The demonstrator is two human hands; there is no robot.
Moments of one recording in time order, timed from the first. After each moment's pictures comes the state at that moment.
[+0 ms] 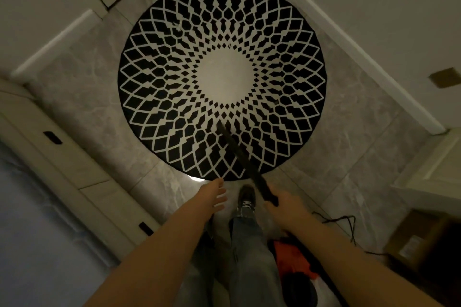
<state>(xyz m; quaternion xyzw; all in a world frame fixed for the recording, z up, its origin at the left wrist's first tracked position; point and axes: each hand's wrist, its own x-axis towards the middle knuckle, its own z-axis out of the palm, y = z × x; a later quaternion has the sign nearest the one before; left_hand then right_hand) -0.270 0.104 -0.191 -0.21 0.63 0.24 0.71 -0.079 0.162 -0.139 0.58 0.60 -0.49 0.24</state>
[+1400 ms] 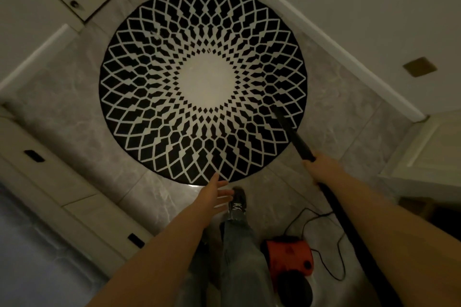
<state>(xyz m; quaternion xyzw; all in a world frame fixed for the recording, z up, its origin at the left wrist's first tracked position) -0.220 0.126 -0.189 -0.12 0.64 0.25 0.72 0.017 0.287 -0.148 0.71 0.54 -0.38 0.23</state>
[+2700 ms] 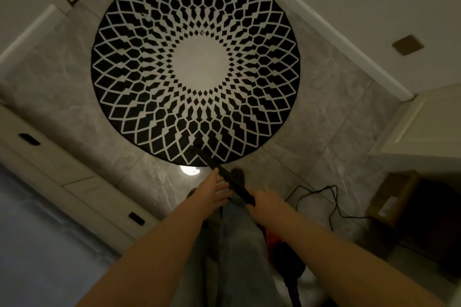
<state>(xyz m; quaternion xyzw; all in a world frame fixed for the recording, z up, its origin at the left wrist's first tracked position) -0.197 0.070 -0.166 -0.17 0.62 0.24 0.73 -0.035 0.102 -0.134 0.53 0.63 -0.47 0.33</state>
